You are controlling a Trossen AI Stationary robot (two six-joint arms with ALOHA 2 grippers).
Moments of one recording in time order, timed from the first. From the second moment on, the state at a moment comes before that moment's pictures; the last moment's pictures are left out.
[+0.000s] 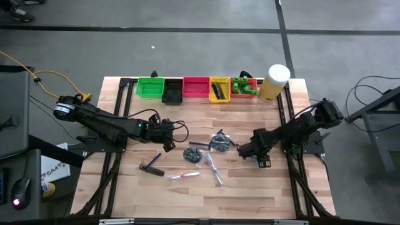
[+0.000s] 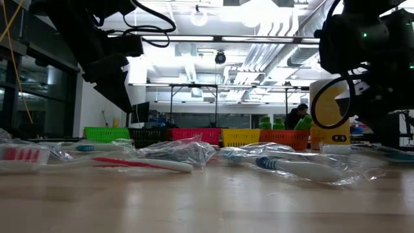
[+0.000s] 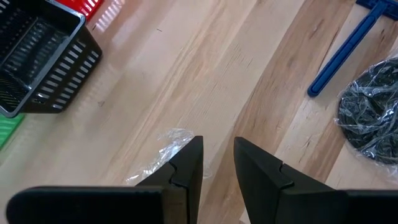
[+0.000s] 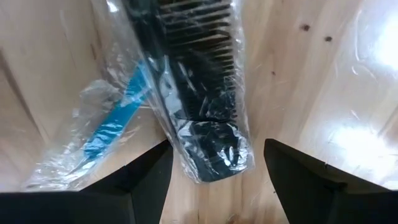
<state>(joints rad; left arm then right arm) -0.18 1.30 0.76 -0.52 -0.53 -0.56 0.29 1.56 0.74 -0.96 0.03 0.25</state>
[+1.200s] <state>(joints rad) -0.18 1.30 0.76 -0.53 -0.53 -0.55 0.25 1.57 0.87 -0.99 0.07 0.13</state>
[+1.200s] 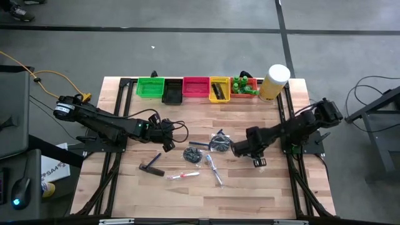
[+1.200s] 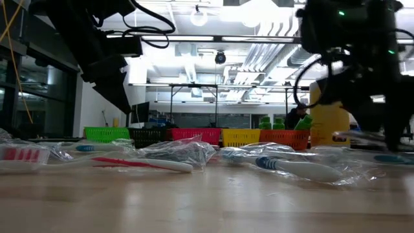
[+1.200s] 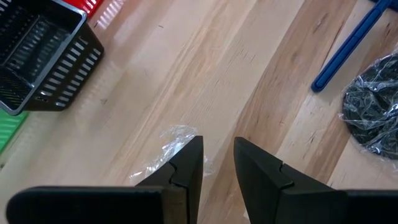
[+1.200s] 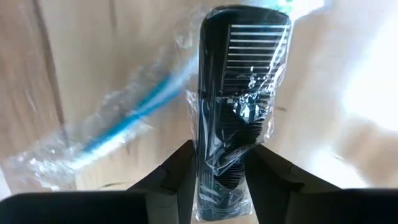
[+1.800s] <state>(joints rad) -0.18 1.30 0.76 -0.56 -0.54 -0.56 -0.16 1.56 1.14 -0.53 0.44 -0.09</state>
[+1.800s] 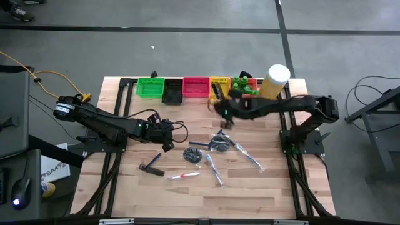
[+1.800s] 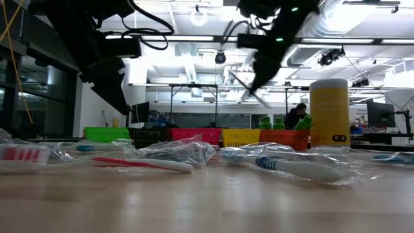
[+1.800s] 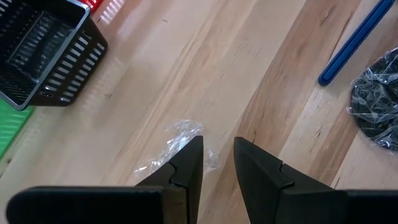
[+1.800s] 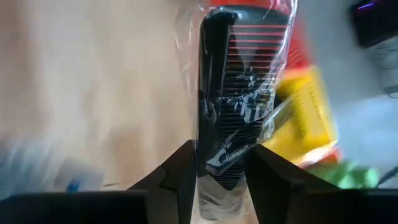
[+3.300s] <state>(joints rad) -0.24 1.30 0.76 -0.67 -0.54 -0.66 -0.47 1.64 1.14 -0.30 0.26 0.28</state>
